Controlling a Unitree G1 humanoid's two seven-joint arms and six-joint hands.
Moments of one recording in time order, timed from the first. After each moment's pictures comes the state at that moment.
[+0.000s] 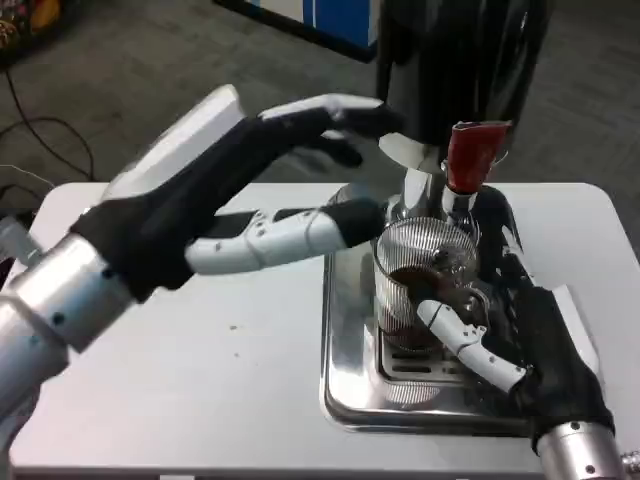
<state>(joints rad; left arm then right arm) -0.42 0.54 0.10 -0.38 0.09 -0.08 -0.53 -0.11 -0.02 0.08 -0.24 -0.28 0.16 -0.08</state>
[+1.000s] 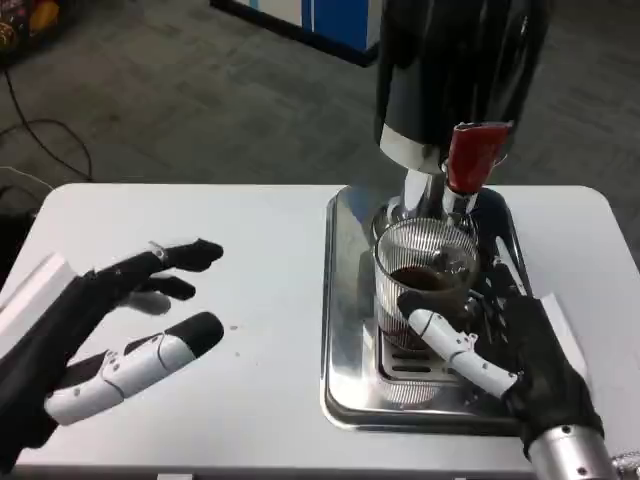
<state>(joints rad) 0.11 0.54 0.31 -0.45 0.09 -0.12 -0.40 -0.12 -0.03 0.08 -0.18 -0.24 0.13 -0.07</state>
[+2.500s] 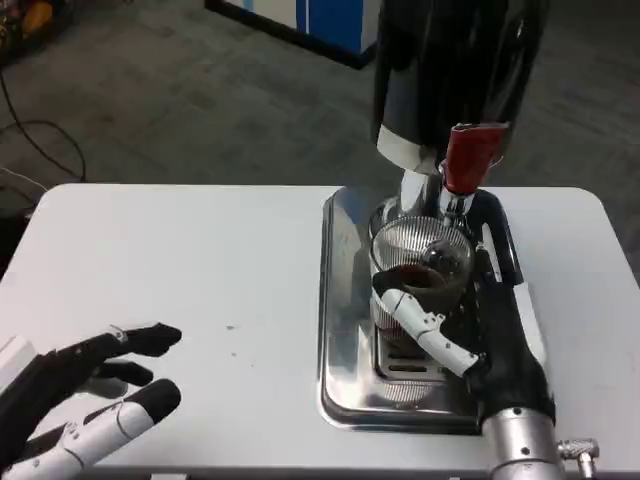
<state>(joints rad) 0.30 0.56 0.37 -0.46 0.05 -0.09 -0.44 -0.25 0.07 0.11 0.08 -0.28 0.00 -0.26</state>
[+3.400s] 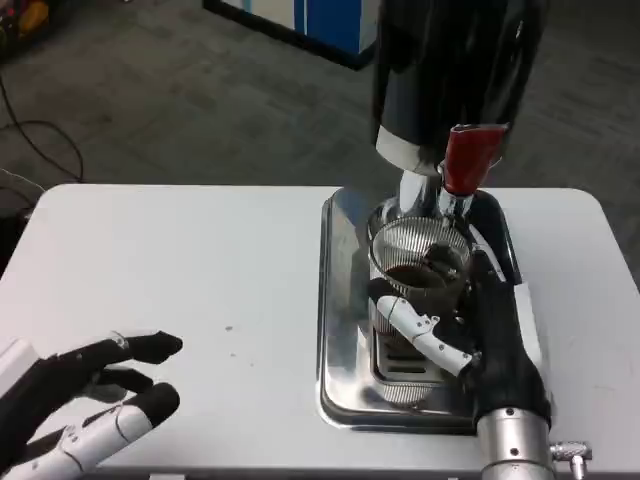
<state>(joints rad) 0.30 0.57 0.37 -0.46 0.04 -0.09 -0.46 -0.28 0.07 0.14 0.13 -0.34 -0.02 -0.36</state>
